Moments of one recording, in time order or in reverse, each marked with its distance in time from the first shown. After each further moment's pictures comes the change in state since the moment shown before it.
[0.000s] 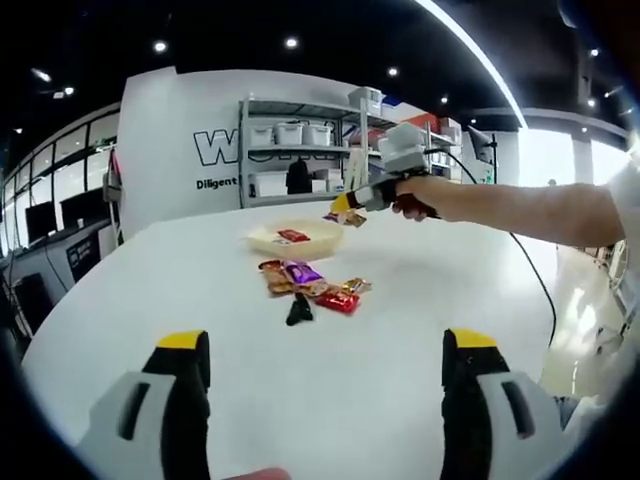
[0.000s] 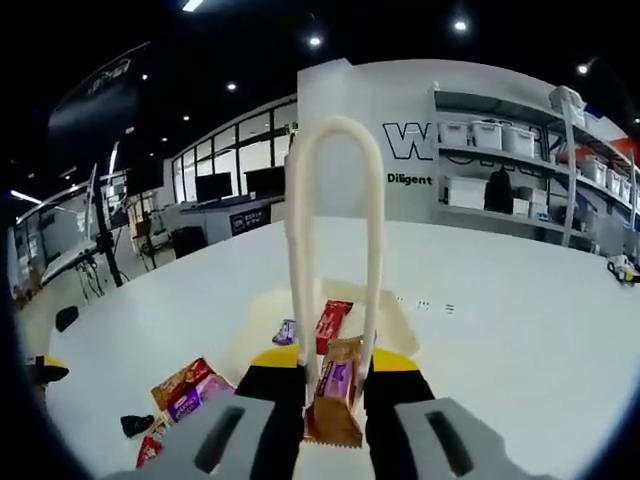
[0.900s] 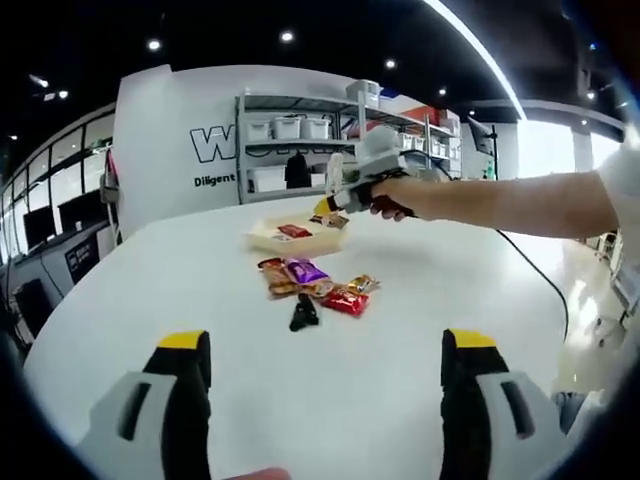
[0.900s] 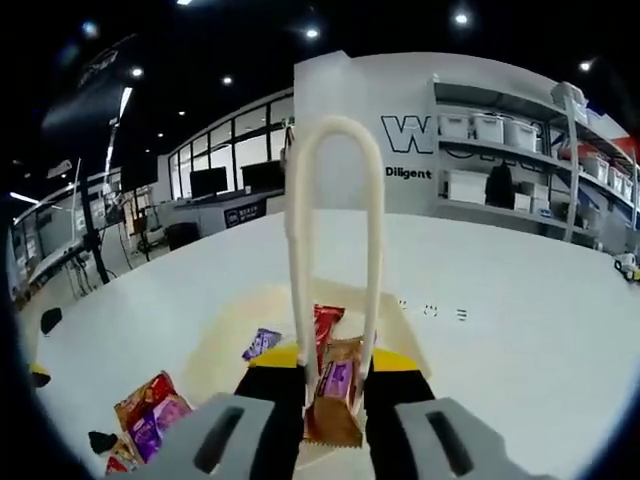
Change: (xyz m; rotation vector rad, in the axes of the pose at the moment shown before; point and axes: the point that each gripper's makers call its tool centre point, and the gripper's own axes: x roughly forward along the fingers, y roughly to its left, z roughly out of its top) left arm 0.018 0.005 -0.001 0.024 0.027 0.002; right arm 0.055 -0.012 -0.004 0.013 0.022 -0.006
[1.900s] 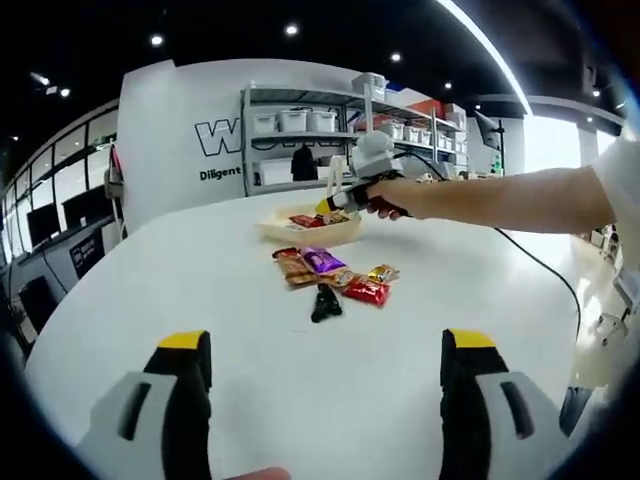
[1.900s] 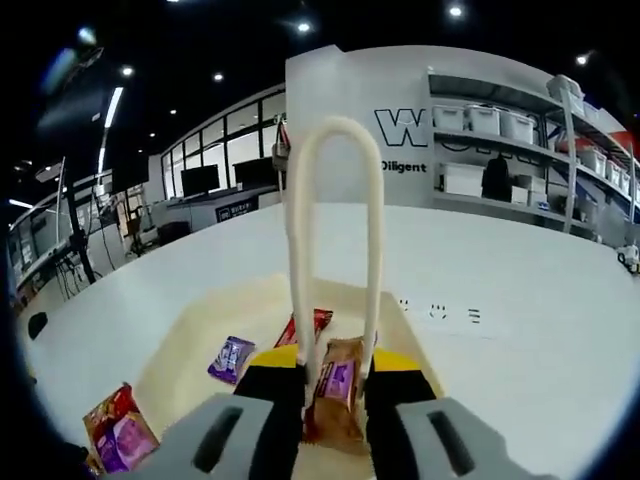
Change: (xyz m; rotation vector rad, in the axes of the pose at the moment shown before) left arm 0.005 0.020 -0.011 -0.003 0.032 0.026; right arm 0.042 -0.011 -0.008 0.007 0.015 -0.024
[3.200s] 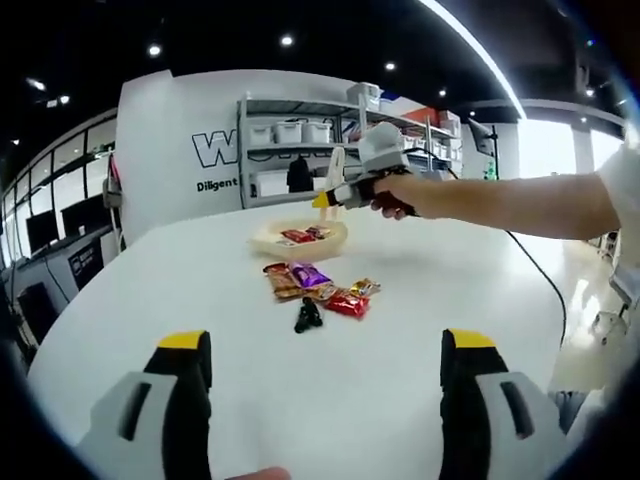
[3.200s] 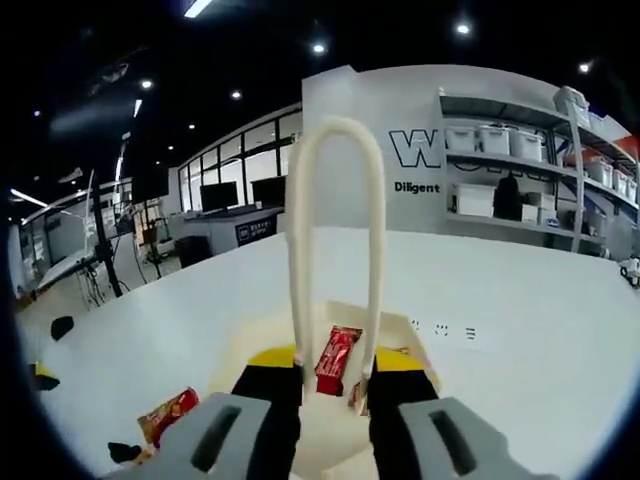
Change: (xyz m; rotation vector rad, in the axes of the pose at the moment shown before) left arm -0.020 -0.020 0.016 0.013 -0.053 -0.014; right arm -0.073 0.037 0.027 -0.018 -0.085 0.074
